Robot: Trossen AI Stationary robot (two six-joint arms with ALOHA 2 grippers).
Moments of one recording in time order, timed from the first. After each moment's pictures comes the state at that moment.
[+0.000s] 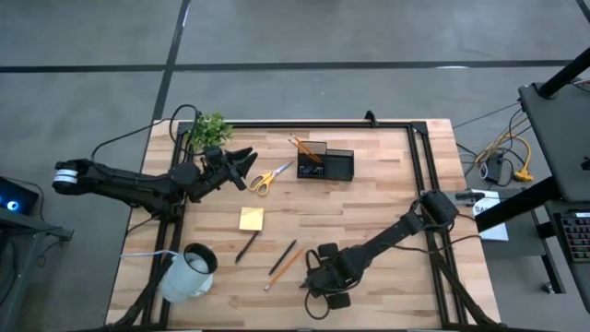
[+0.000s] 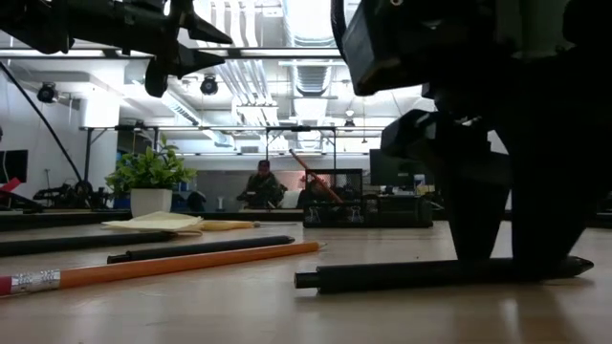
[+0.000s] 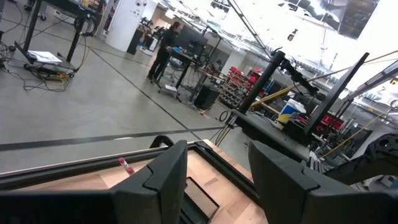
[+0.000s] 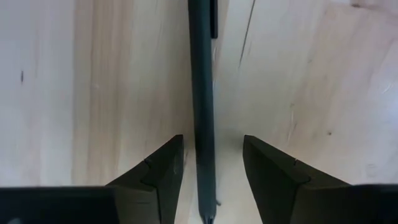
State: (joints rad) left arm 0.00 0.89 0.41 0.64 -0.63 -0.46; right arm 0.52 2.13 1.52 -0.77 0.00 0.38
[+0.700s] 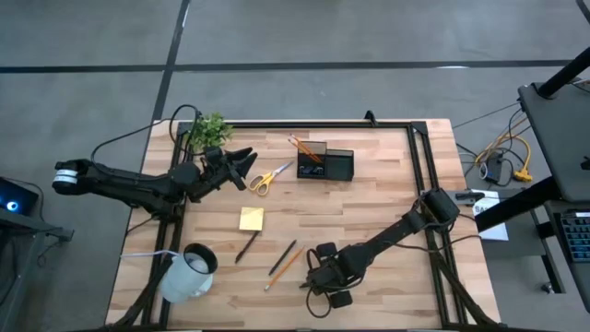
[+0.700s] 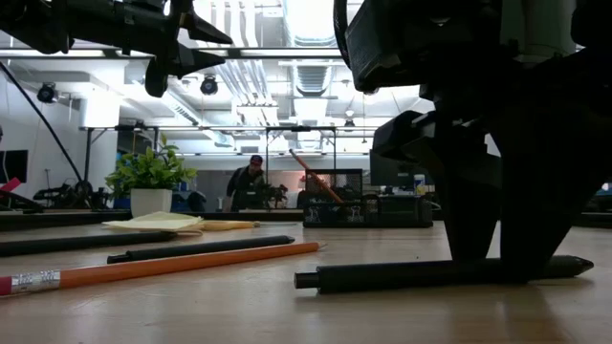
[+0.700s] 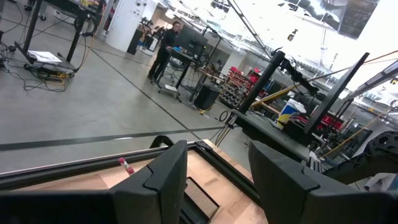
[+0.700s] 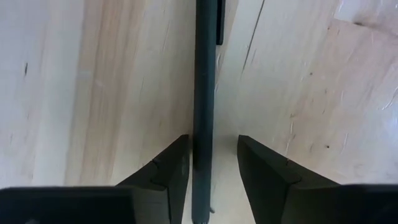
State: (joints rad) left arm 0.00 0.90 0.41 0.64 -0.63 -0.46; right arm 0.52 2.12 1.46 -0.69 -0.02 0.31
